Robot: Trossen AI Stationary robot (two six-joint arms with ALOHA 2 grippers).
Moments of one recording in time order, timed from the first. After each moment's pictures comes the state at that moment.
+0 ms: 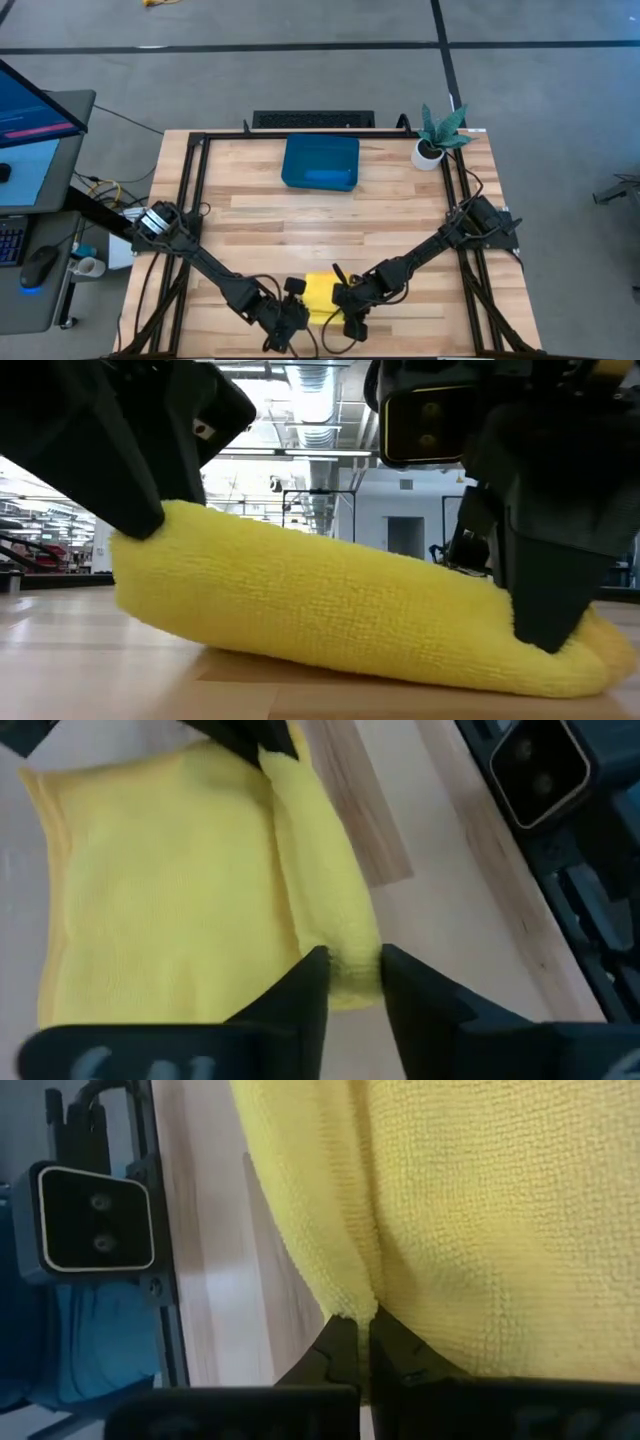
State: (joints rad) left arm -0.67 1.94 1.26 -0.26 -0.29 -0.29; right arm 0.55 2.02 1.21 -0.19 -0.17 0.77
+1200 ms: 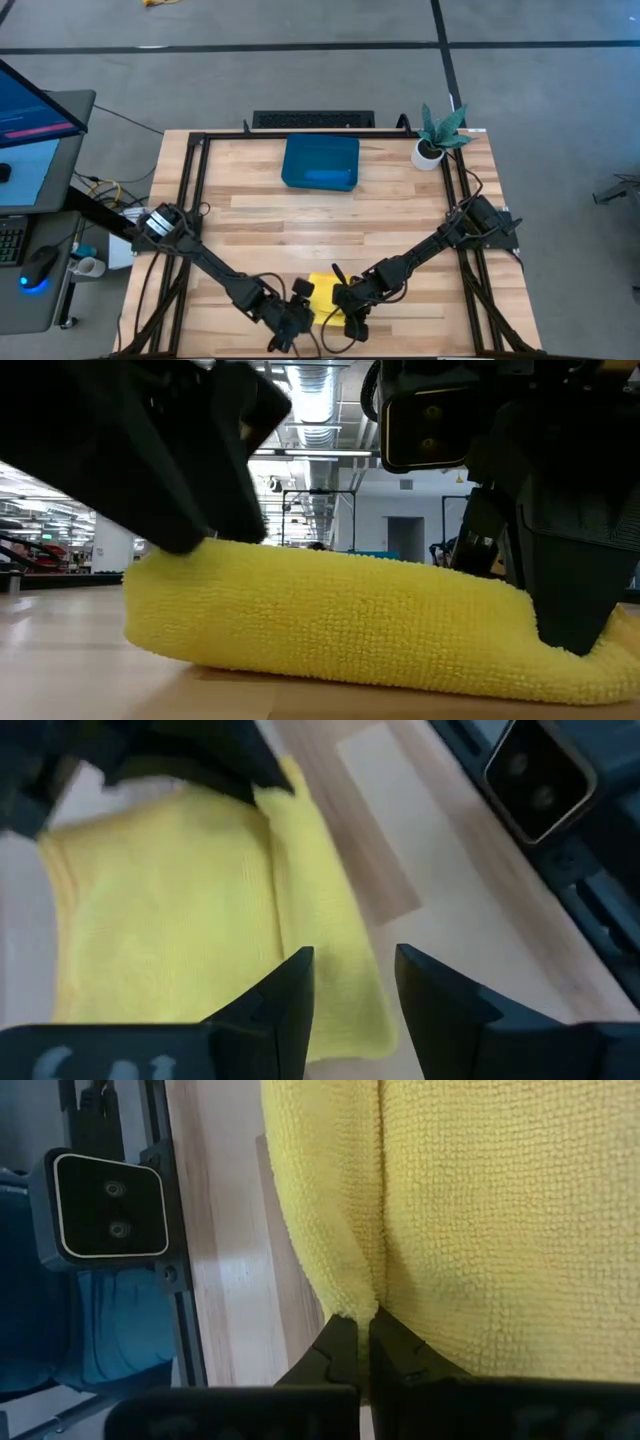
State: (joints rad) left arm -0.65 1.98 1.26 -0.16 -0.28 -0.12; right arm 0.54 2.02 1.21 -0.18 -0.24 0.78
